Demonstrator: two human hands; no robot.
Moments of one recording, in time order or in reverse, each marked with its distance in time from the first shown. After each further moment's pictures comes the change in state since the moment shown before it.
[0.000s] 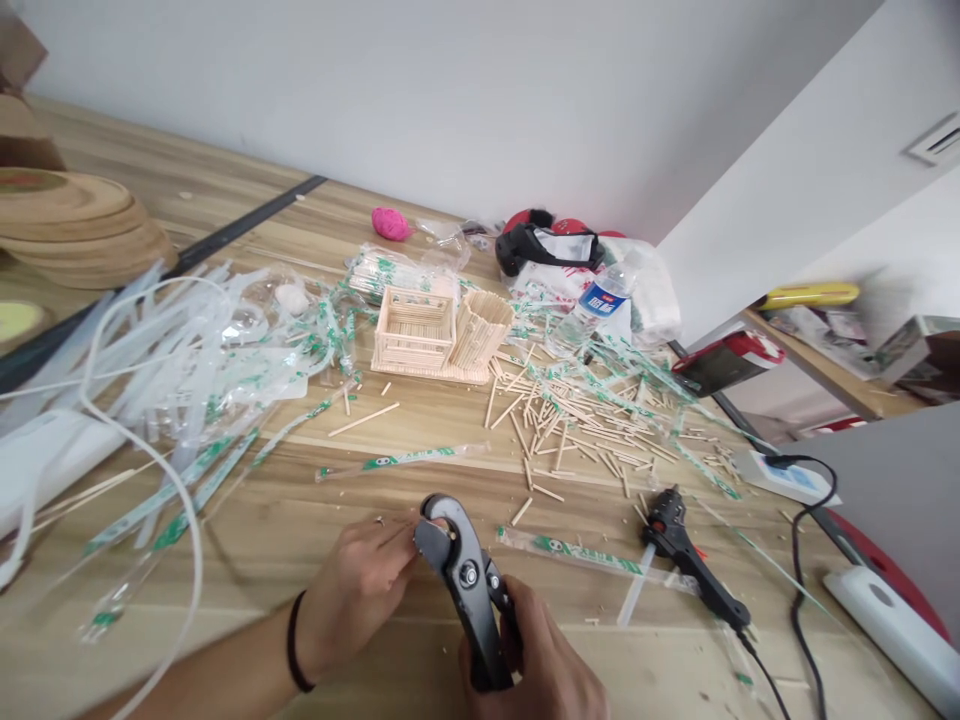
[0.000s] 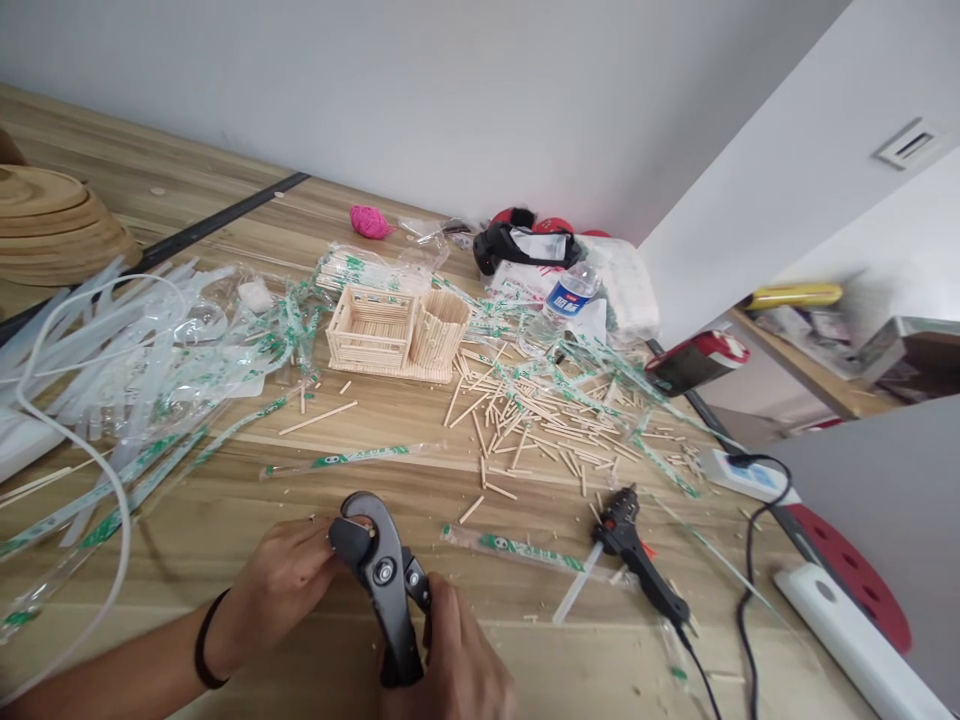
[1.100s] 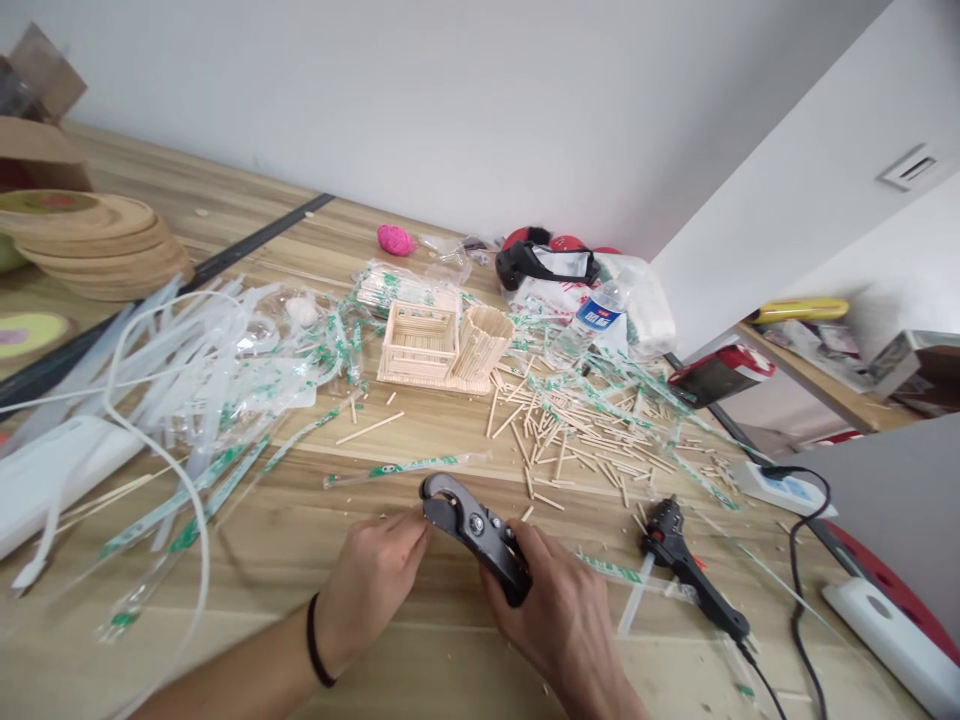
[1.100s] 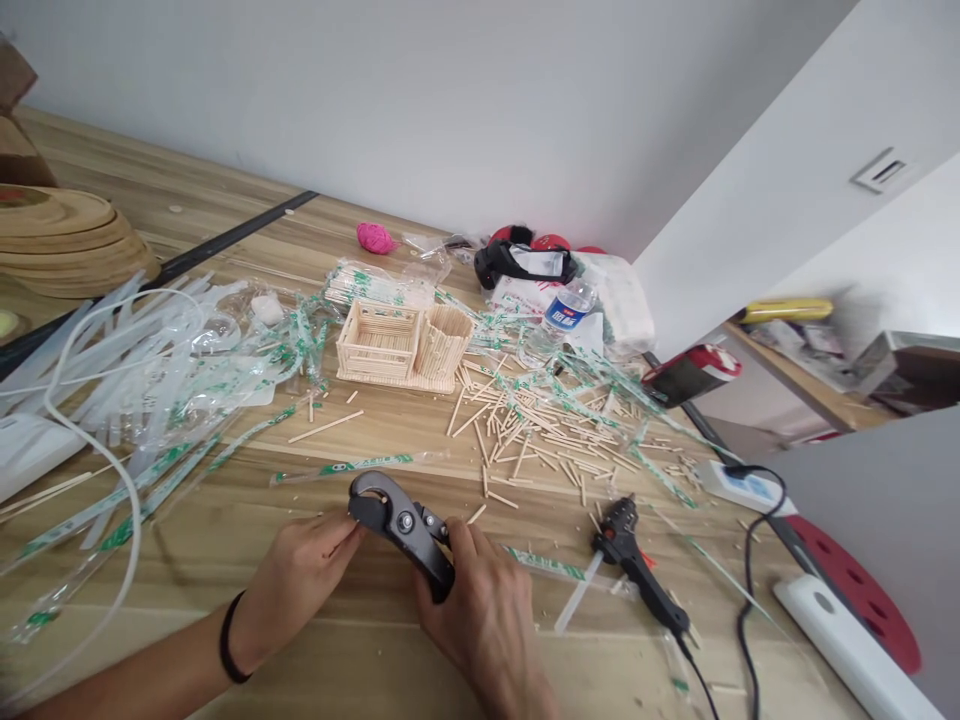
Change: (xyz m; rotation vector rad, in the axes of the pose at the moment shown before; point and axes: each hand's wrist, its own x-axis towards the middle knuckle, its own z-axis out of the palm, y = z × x) left_hand 0.008 0.002 0.004 0.102 0.058 -0.152; right_hand 0.060 0.028 0.001 -0.016 -0.056 -0.366
